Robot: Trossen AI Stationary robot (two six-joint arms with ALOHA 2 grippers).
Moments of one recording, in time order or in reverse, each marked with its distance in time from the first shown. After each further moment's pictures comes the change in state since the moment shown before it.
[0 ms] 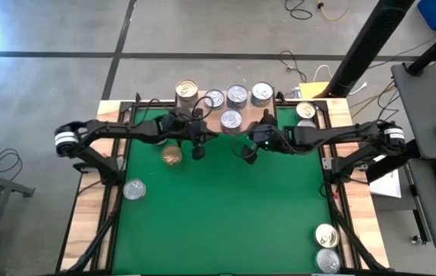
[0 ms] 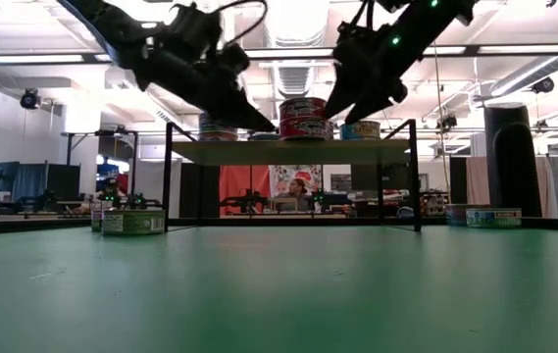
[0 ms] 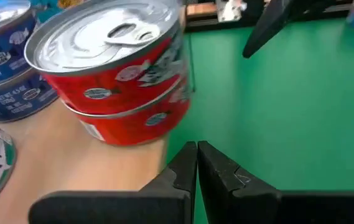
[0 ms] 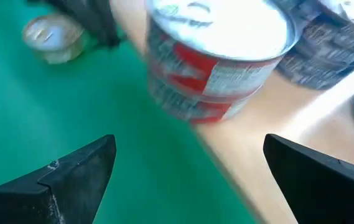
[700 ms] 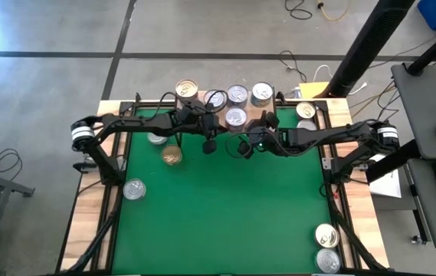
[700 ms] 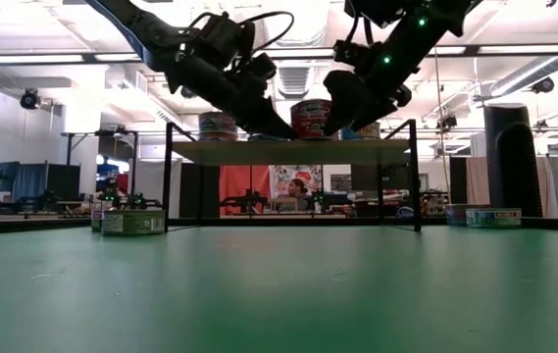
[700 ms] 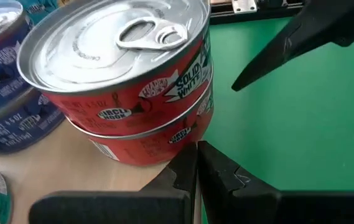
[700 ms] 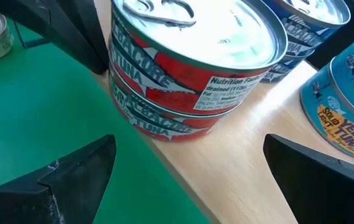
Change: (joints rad) left arm 0.017 0.165 0.194 -0.074 -0.006 0.030; right arm -0.001 0.065 -0.006 0.025 0.193 0.013
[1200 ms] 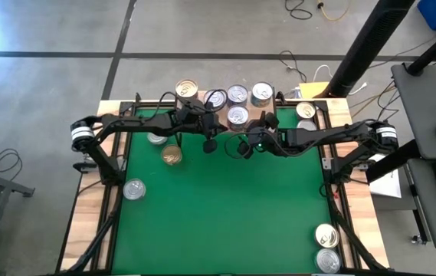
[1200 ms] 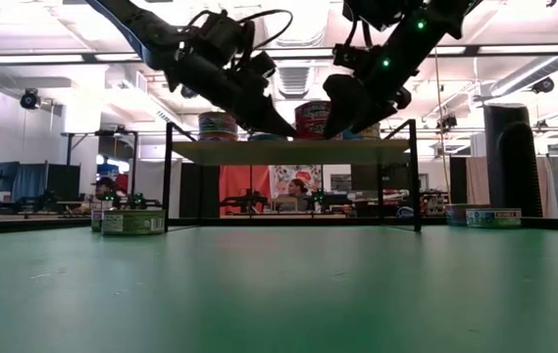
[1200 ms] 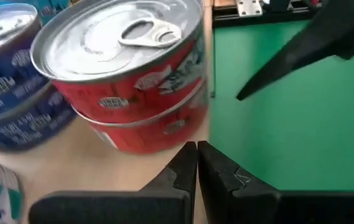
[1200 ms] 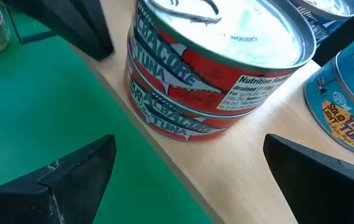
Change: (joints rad) left arm -0.005 -0.011 0.000 -0.001 -0.014 -0.020; right arm -0.003 0.013 0.000 -0.003 -0.001 0.005
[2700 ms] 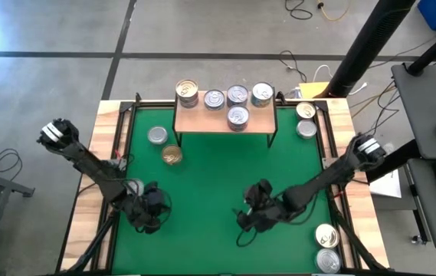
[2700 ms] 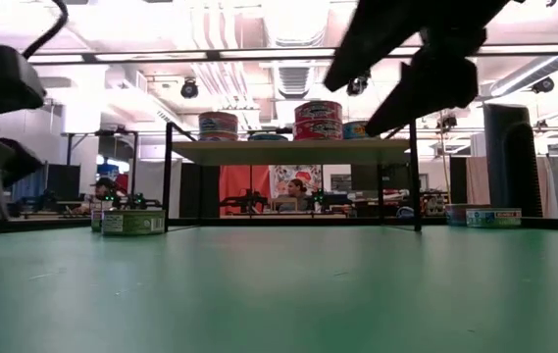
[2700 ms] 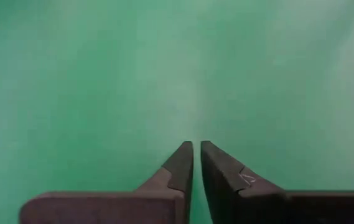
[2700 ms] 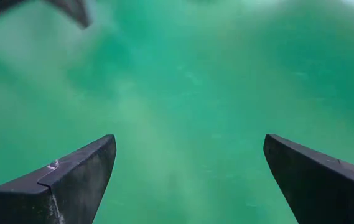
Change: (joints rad) left arm -1.162 -0.405 -0.659 -0.252 -0.629 -1.211; right arm 0.635 0.238 0.161 -0.104 -0.027 0.745
